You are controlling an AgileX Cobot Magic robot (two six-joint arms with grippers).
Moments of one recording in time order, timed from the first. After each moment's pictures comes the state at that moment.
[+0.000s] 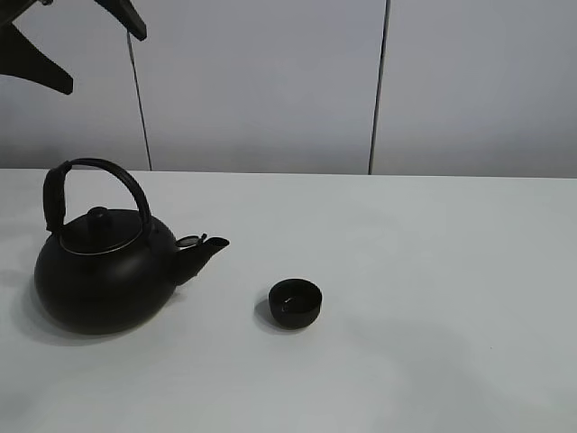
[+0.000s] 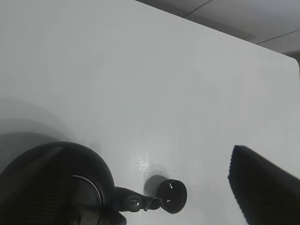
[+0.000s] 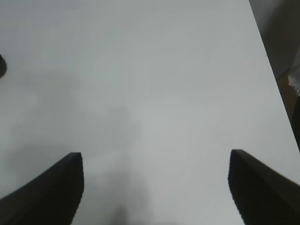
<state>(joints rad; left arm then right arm) -0.13 1.72 -1.43 -0.63 0.83 0.11 -0.11 -0.02 -0.52 -0.01 1.27 -0.08</state>
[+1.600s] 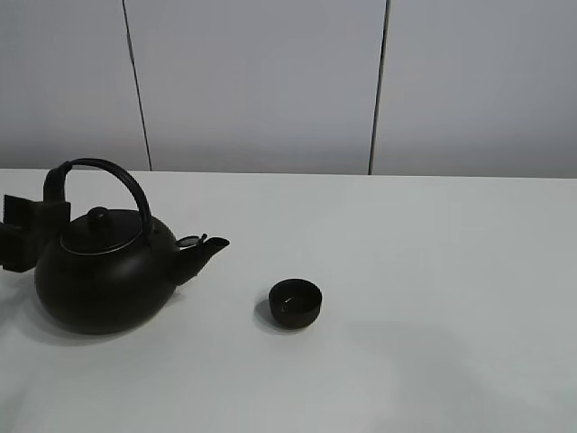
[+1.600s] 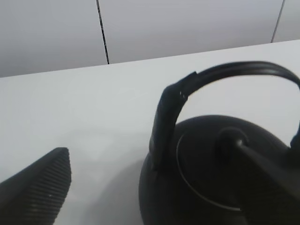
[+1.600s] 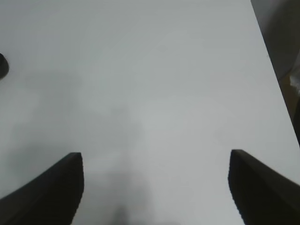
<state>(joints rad) -0.29 1.73 -0.23 -0.07 -1.13 0.10 -0.11 -0.02 -0.52 0.00 1.27 -0.08</state>
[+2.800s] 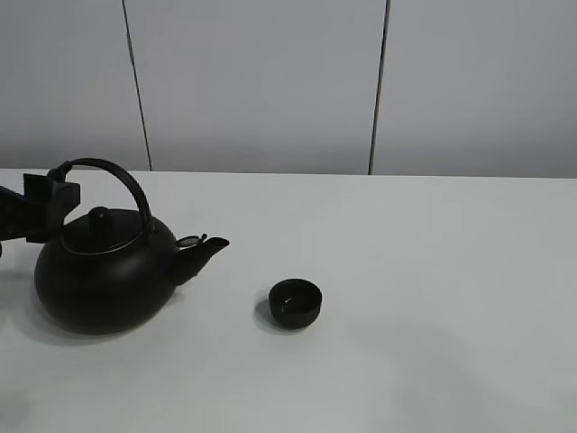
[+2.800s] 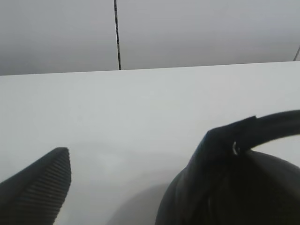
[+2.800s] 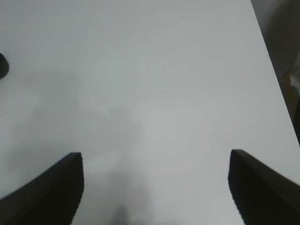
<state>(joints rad) -0.24 1.81 -0.37 -0.06 -1.08 0.04 -0.11 -0.02 -0.52 0.00 1.27 -0.08</state>
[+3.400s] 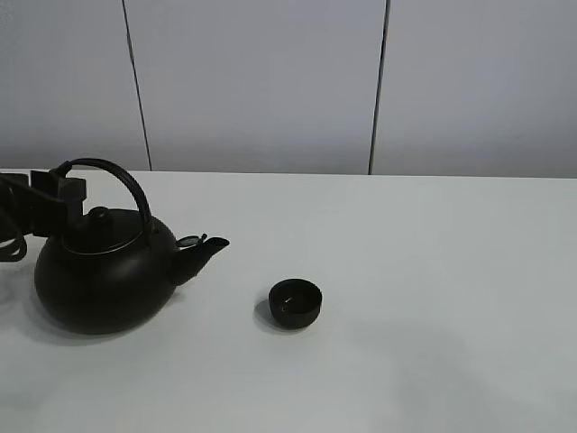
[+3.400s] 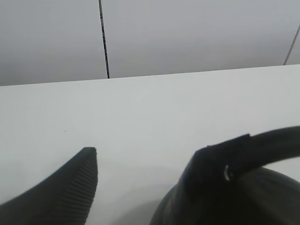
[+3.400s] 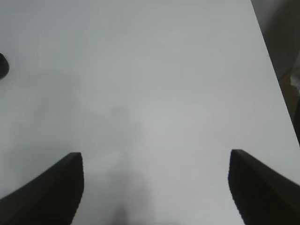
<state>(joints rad) -0.24 1.88 -0.43 -0.02 -1.11 0.04 -0.11 -0.02 -0.52 0.00 1.27 -0.08</state>
